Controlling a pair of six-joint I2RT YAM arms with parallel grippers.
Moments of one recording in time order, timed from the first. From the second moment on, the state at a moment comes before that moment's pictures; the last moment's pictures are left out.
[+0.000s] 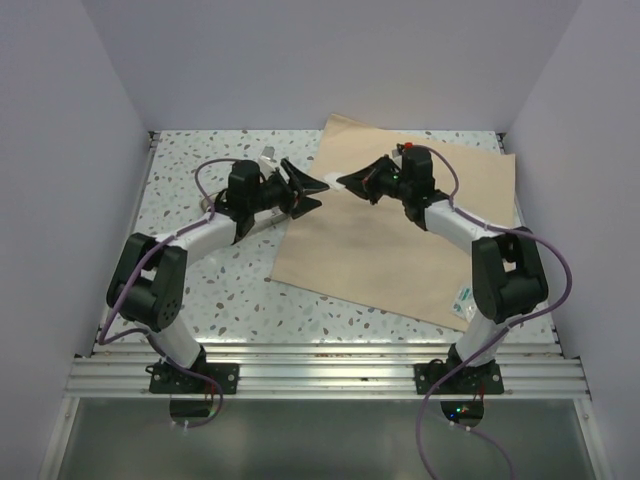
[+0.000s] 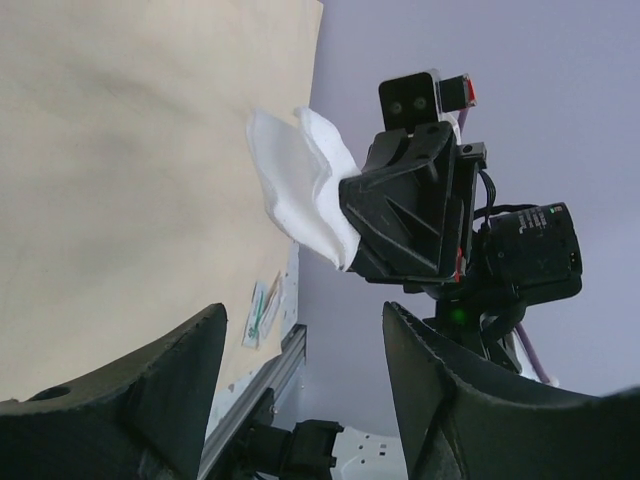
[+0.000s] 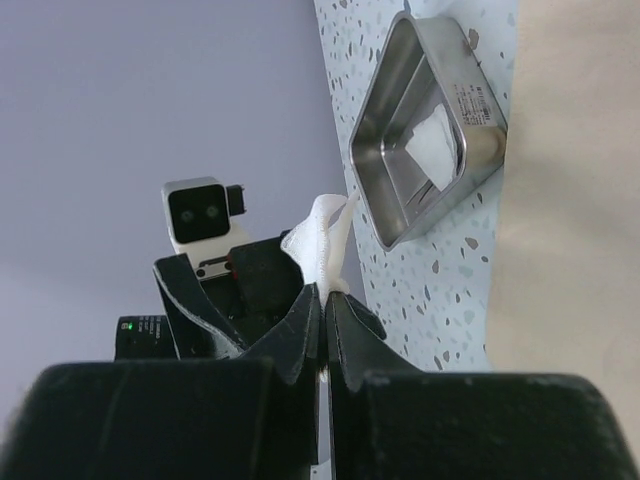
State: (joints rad) left arm -0.37 1.69 1.02 0.38 0.59 -1.29; right arm 0.31 1.75 1.14 0.26 -0.54 1.35
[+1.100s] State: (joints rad) left arm -0.35 1.70 1.02 0.35 0.56 -1.25; right arm 0.38 1.71 1.16 0.05 -0.57 1.24
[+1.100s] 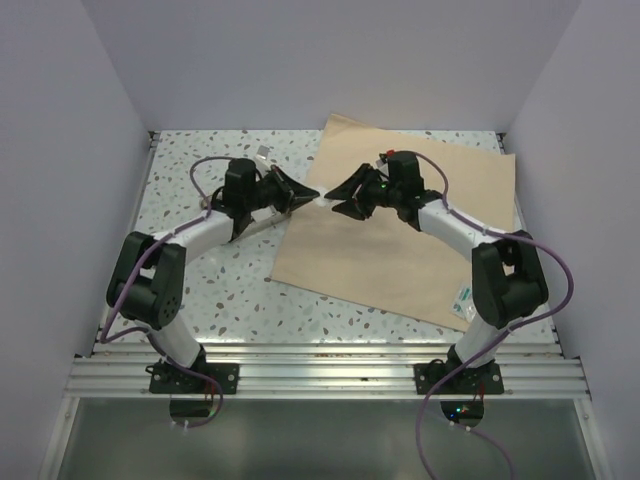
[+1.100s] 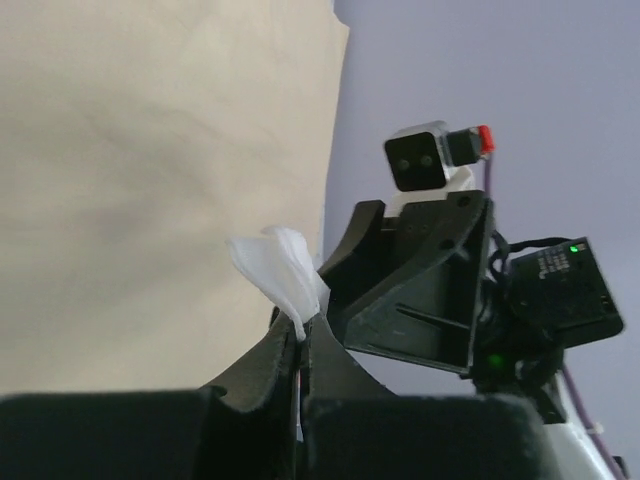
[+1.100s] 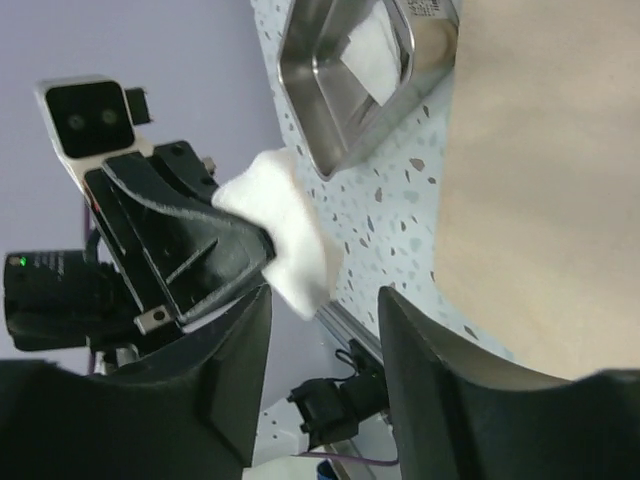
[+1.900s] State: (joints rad) left arm 0.00 2.12 1.49 -0.33 0.76 -0.34; right arm 0.21 1.66 1.20 -0.50 -0.57 0.74
